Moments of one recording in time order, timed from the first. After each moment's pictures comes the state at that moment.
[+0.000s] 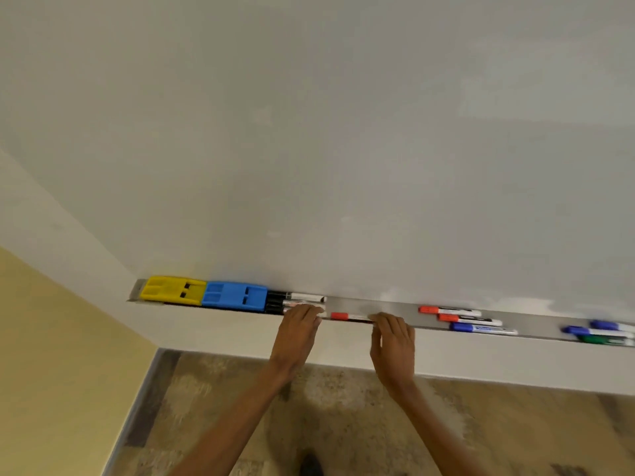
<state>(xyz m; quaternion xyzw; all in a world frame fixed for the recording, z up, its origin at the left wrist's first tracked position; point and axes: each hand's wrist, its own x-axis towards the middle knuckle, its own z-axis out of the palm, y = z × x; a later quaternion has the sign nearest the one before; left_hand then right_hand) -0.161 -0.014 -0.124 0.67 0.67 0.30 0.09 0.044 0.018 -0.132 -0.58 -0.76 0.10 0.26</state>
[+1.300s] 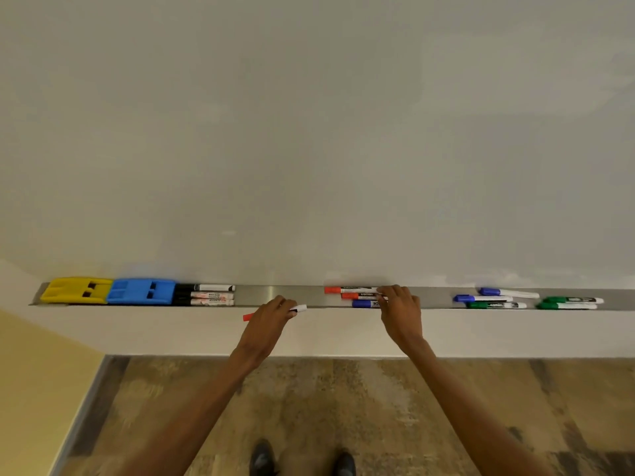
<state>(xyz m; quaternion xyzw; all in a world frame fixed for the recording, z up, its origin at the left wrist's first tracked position) -0.015 0.013 -0.104 0.72 0.64 0.19 0.16 0.270 0.098 -0.116 -0.63 -0.76 0.09 0.14</state>
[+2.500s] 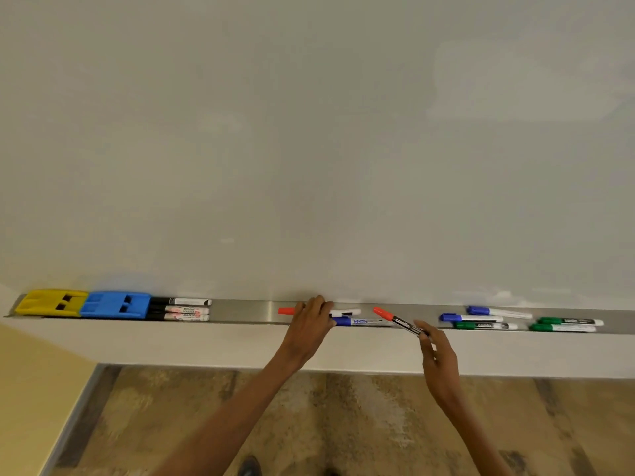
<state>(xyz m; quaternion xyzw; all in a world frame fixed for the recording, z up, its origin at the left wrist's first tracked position) 0.108 0.078 -0.110 0.77 0.63 0.05 0.03 0.380 0.066 -0.123 -0.61 -0.59 0.36 0.38</state>
